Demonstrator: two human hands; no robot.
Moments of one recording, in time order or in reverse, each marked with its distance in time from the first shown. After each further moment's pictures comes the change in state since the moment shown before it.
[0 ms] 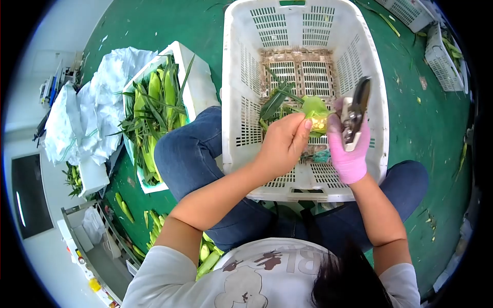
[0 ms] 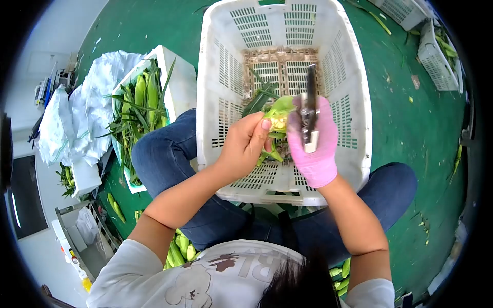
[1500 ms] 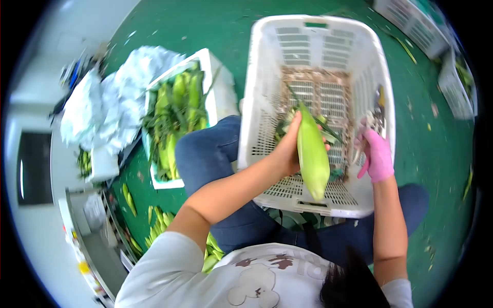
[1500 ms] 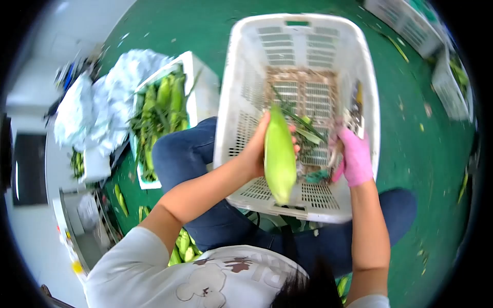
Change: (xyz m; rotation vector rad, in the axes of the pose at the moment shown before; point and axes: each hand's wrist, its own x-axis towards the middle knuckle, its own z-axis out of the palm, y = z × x) left_hand 0.019 -0.032 0.010 -1.308 -0.002 -0.772; right_hand 0.037 0.034 -0.059 0.472 -0.097 0.585
